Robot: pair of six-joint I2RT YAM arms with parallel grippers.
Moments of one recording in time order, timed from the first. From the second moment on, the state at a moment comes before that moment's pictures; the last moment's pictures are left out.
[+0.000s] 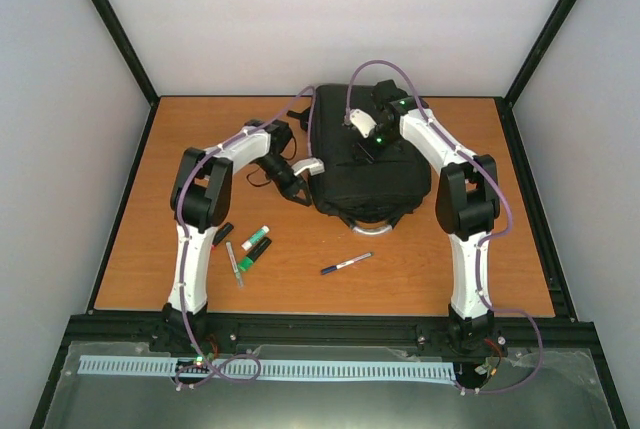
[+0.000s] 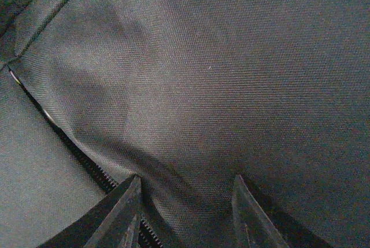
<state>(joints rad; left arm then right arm) -0.37 2.27 1.75 -1.17 0.71 0.72 0.34 2.16 1.91 -0.94 -0.31 -0.52</state>
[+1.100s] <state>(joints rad) -0.53 2.17 1.64 -1.08 0.75 0.55 0.35 2.18 1.92 -0.95 -0.29 -0.50</state>
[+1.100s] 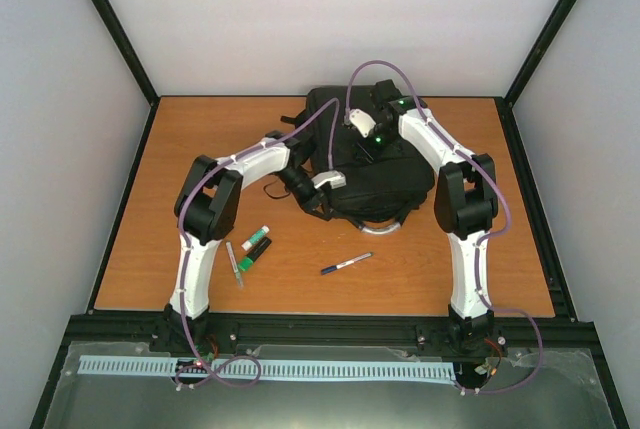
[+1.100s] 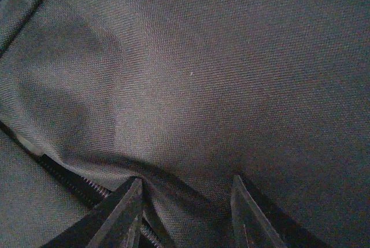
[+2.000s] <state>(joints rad) -0.37 2.13 1.89 -1.16 0.68 0.21 0.18 1.65 1.41 -0.87 -0.25 -0.48</state>
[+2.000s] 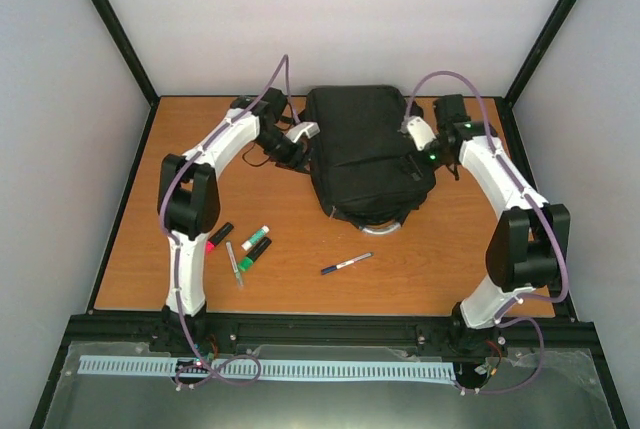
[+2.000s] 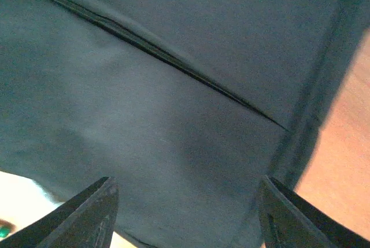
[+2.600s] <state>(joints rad) -0.41 2.30 1.91 -1.10 0.84 0.11 -0.01 1.99 1.60 -0.88 -0.44 -0.42</state>
